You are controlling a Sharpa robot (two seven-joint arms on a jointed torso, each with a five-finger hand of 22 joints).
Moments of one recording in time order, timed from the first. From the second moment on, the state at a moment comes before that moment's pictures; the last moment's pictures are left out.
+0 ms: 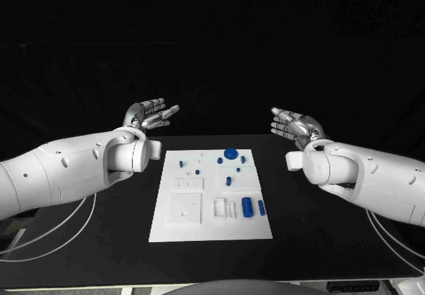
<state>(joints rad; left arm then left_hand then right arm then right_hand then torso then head) 1.33 -0.69 -0.23 1.25 -0.01 -0.65 0.35 1.39 -0.18 0.09 0.23 0.09 0.56 0.11 0.04 0.04 0.62 0.11 0.04 0.04 0.68 0.13 0.04 0.05 0.20 0.84 0.28 0.06 0.06 1.13 -0.81 -0.01 1.36 -0.03 -0.52 0.32 1.08 0.05 0.15 -0.03 0.19 0.50 0.16 0.03 0.04 0.55 0.19 0.03 0.04 0.64 0.19 0.04 0.04 0.10 0.55 0.23 0.04 0.04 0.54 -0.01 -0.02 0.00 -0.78</state>
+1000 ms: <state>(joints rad) 1.36 -0.72 -0.24 1.29 -0.04 -0.53 0.28 1.46 -0.02 0.13 -0.04 0.19 1.09 0.13 0.06 0.07 1.22 0.09 0.06 0.06 1.28 0.06 0.14 0.08 0.08 1.09 0.04 0.28 0.19 1.17 -0.70 0.01 1.13 -0.70 -0.30 0.17 1.25 0.02 0.20 -0.24 0.27 0.93 0.16 0.06 0.06 0.99 0.15 0.05 0.05 1.24 0.09 0.08 0.09 0.12 1.04 0.12 0.12 0.08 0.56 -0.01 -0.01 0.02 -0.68</state>
